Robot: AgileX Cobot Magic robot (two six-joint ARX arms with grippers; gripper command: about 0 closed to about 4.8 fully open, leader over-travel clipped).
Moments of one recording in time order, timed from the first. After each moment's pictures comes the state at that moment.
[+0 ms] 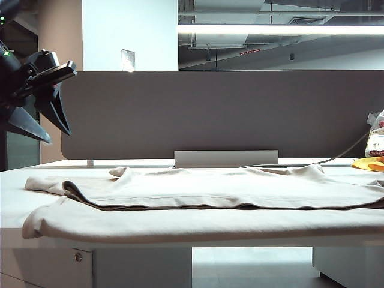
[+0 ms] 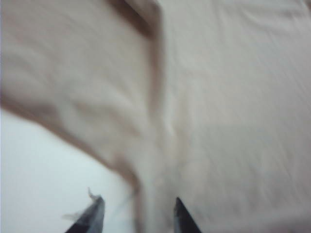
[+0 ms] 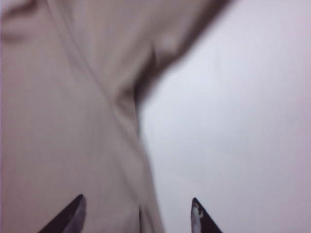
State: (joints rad) left arm -0.11 1.39 0.88 -0.21 0.24 -0.24; right arm -0.34 1.40 0.78 -0.15 -0.42 0.42
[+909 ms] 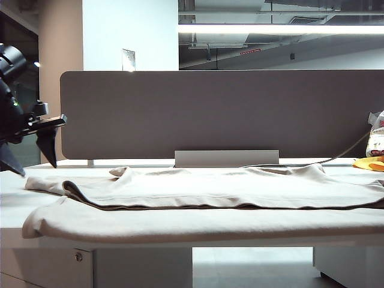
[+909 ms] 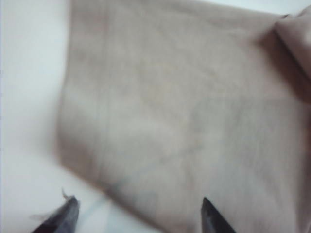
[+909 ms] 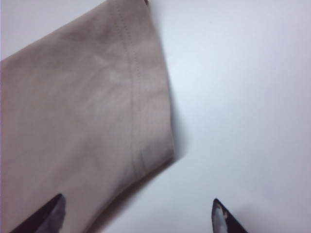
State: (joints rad) left arm 0.06 1.85 1.26 -0.32 0.19 -0.16; right arm -0.44 1.96 1.34 -0.27 -0.38 0.32
